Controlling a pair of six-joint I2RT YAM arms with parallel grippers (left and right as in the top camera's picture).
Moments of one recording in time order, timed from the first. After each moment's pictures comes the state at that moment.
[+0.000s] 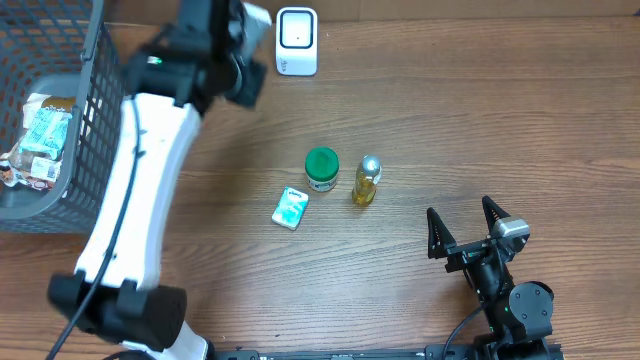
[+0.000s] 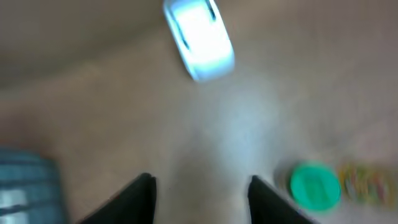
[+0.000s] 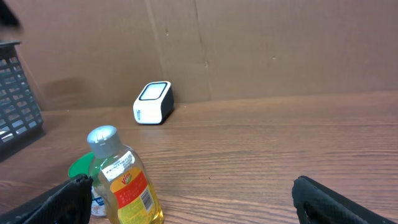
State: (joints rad) left arm -0.21 1.77 2.00 -1.09 0.02 0.17; right arm 0.16 0.01 0.02 -0.03 -0.09 0.17
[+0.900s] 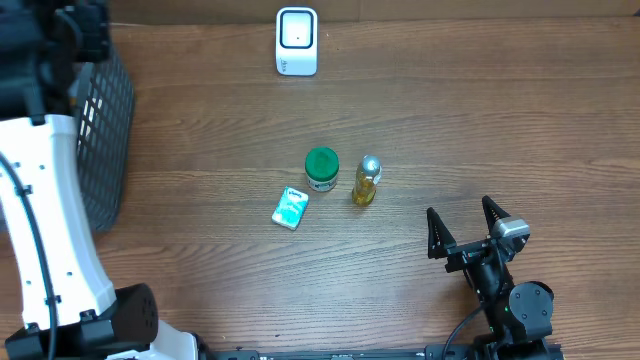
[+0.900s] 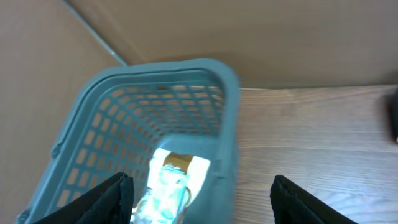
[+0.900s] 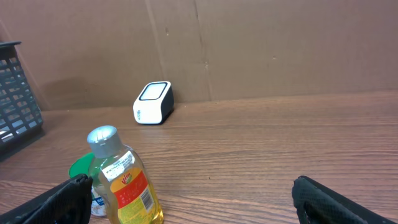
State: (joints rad) left arm 0.22 1.73 2.21 -1.05 -0.16 0.26; right arm 0.16 0.01 0.02 -0.03 -0.09 0.17
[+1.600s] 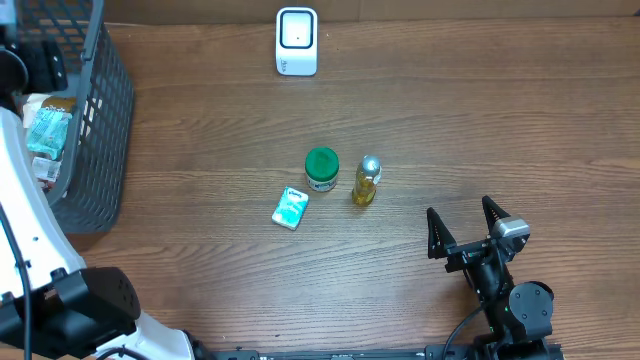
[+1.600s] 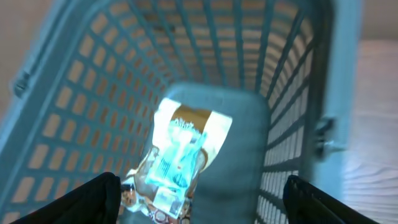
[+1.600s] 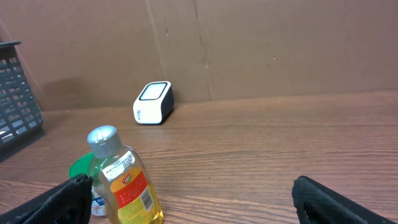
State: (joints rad) left arm 0.45 1.80 2.01 -0.98 -0.03 0.29; right arm 0.16 0.01 0.02 -0.03 -0.09 0.17
